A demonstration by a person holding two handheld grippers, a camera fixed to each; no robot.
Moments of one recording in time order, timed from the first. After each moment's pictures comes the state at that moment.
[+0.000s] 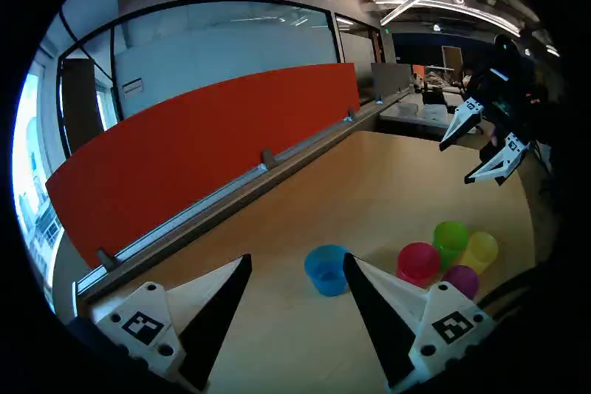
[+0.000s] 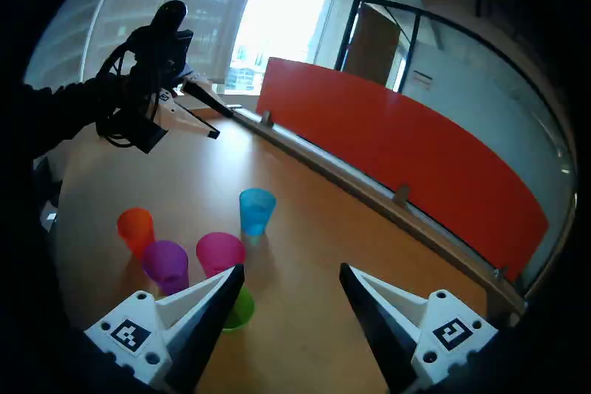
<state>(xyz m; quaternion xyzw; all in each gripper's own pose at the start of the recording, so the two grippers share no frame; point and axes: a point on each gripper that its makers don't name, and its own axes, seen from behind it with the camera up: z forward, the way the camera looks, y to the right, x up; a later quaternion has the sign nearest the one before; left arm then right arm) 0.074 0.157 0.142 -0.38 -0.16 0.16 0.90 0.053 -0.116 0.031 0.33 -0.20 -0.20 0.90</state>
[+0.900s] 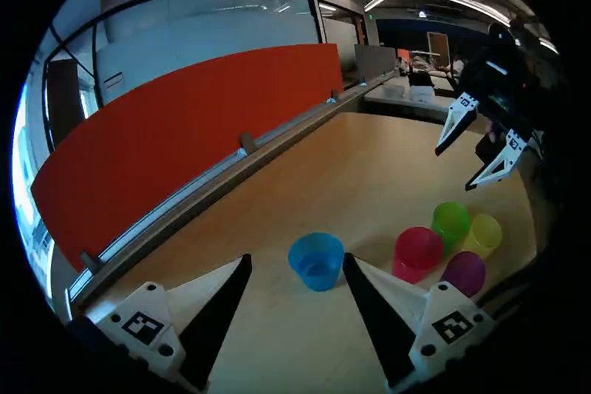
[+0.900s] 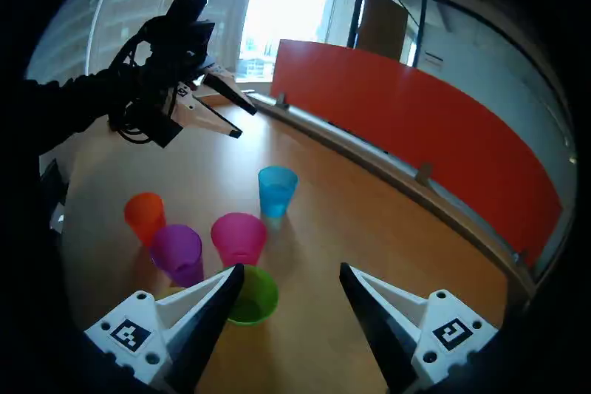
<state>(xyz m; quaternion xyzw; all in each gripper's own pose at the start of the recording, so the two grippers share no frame) 0.035 0.175 0.146 -0.41 -0.19 0.19 0.87 0.006 -0.131 0.019 0.35 -0.24 -0.19 0.88</state>
